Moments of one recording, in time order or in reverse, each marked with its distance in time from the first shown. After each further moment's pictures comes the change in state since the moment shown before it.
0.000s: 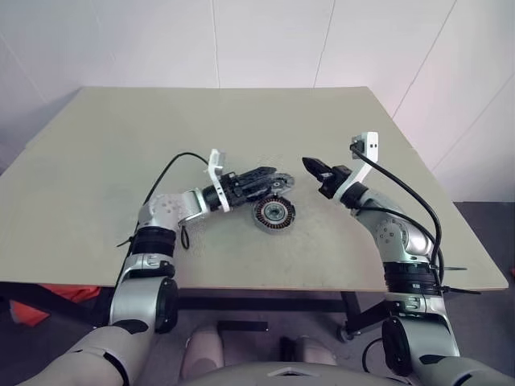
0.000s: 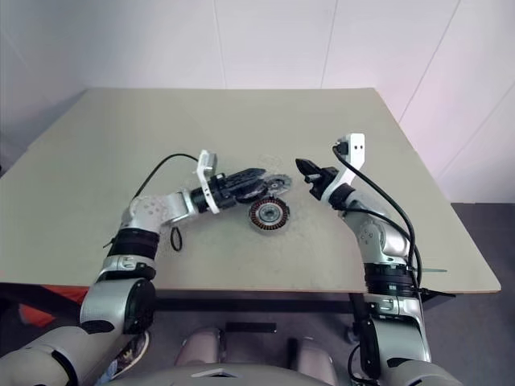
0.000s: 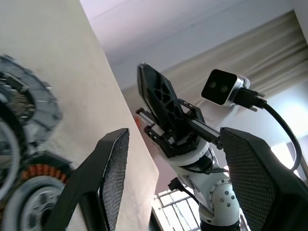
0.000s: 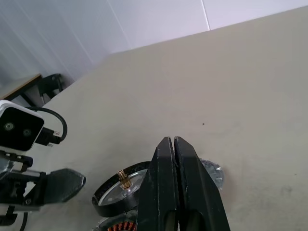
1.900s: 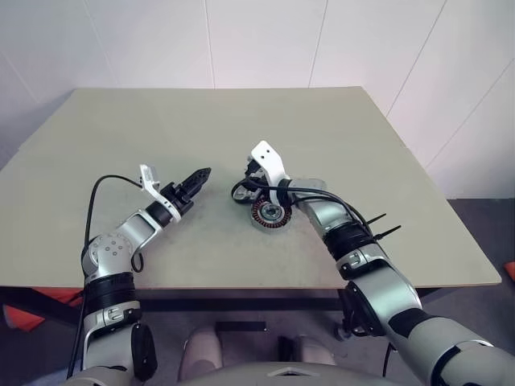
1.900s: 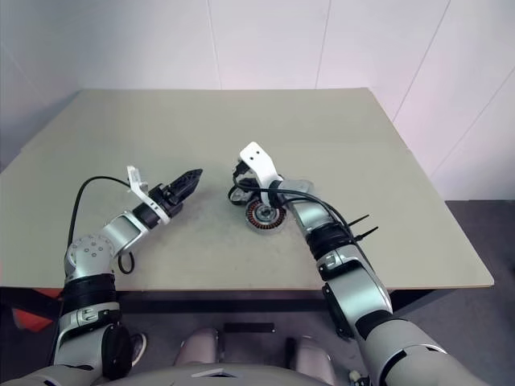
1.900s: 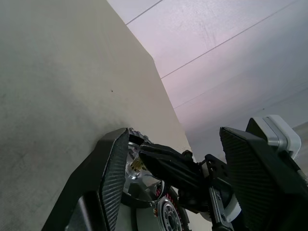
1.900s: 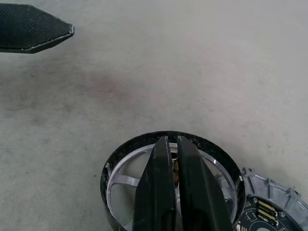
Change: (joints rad) left arm 0.309 0.054 0.196 -0.364 -0.108 -0.130 0.310; right arm -0.331 0.144 0.406 0.511 -0.513 -0.245 0.107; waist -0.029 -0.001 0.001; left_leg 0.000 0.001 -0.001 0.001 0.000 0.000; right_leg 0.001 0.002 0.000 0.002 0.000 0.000
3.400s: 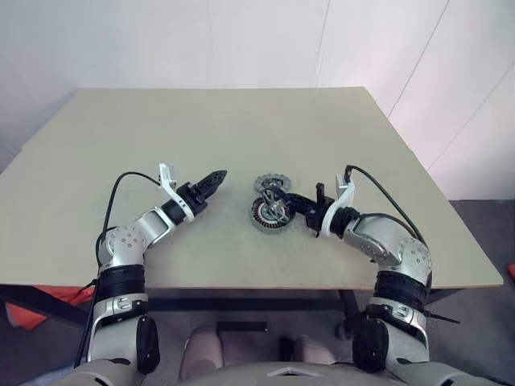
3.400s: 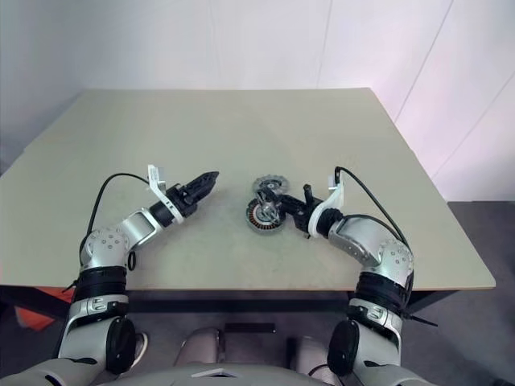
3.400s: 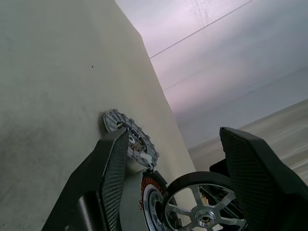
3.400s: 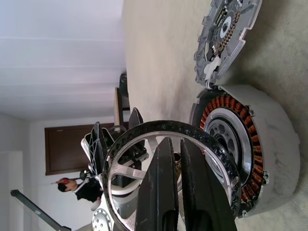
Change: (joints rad) left arm -0.051 -0.003 -0.087 0.102 0.010 -0.008 -0.056; right arm 0.358 0.072 -0.788 -0.456 1.643 0.980 -1.219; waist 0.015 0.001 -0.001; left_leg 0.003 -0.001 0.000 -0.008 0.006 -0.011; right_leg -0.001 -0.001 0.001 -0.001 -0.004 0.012
